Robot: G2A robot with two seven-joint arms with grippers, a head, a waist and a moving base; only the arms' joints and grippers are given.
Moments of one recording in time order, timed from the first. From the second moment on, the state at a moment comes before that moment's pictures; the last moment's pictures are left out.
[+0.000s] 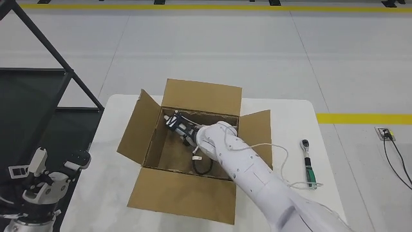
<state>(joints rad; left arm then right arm) 1.66 -1.22 -2.02 -2.01 -0.65 -0.28 -0.55 -0.23 -1.79 0.60 -0.47 -1.14 -0.27 0.48</state>
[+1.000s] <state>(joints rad) 1.63 -1.22 -1.99 -2.00 -0.63 -0.26 -0.55 -0.64 -1.59 0.86 -1.29 -1.48 -0.08 0.77</state>
